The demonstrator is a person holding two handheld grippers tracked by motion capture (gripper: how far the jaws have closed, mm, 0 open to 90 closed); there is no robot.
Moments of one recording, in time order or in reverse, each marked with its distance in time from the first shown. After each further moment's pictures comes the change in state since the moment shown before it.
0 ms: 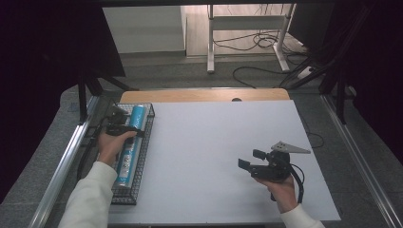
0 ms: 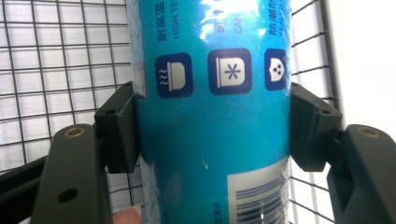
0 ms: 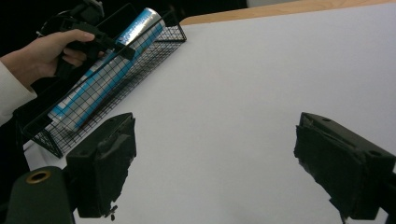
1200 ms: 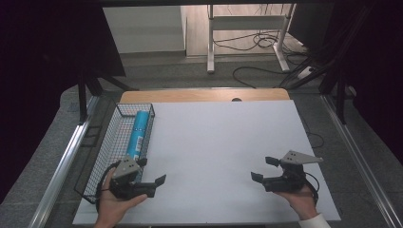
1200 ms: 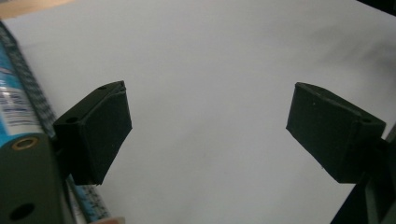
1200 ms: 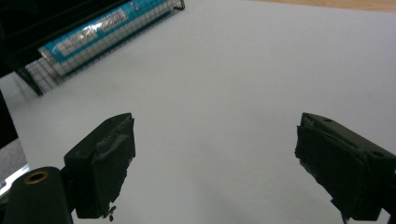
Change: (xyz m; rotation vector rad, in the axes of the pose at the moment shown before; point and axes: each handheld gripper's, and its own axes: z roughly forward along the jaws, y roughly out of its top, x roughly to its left) left arm -0.120 -0.178 -0.071 -0.424 -0.156 0.591; right arm -0.010 -0.015 -0.037 0.088 -0.025 -0.211
